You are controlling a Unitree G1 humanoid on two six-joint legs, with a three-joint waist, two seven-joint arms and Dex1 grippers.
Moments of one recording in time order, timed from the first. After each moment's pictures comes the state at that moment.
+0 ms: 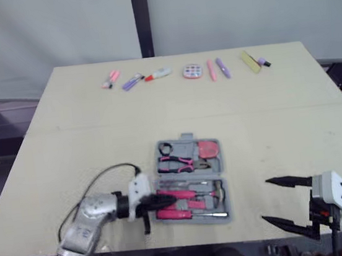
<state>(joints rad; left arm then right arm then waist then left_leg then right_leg) -0.11 0.59 -0.16 -0.21 -0.32 0.28 -0.99 0.49 -0.80 -0.41 -0.59 0.50 0.21 1.10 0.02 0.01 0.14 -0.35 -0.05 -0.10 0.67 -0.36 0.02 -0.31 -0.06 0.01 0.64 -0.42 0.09</state>
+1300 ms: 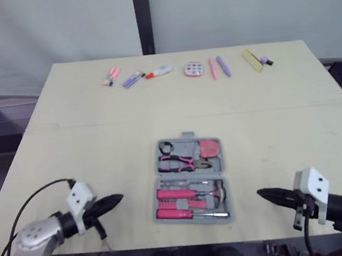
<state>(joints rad) 0.10 0.66 0.16 -0.15 -0.34 0.25 -0.91 0.36 -0.76 -0.27 -0.45 0.38 0.24 0.97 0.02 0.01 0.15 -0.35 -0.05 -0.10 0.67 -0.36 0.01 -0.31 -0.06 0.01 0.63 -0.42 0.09</state>
